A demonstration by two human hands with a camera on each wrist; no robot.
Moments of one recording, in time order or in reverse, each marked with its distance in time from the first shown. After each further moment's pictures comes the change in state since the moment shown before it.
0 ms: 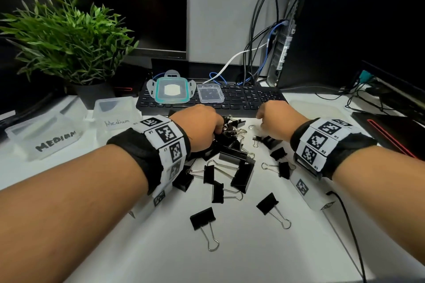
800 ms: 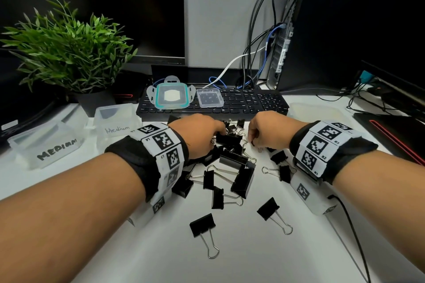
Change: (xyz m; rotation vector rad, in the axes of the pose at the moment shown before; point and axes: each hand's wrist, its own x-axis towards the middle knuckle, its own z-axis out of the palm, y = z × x) left_hand -0.003 0.004 0.000 -0.024 -0.040 -0.035; right_hand -0.012 -0.009 -0.003 0.019 -0.164 -0.170
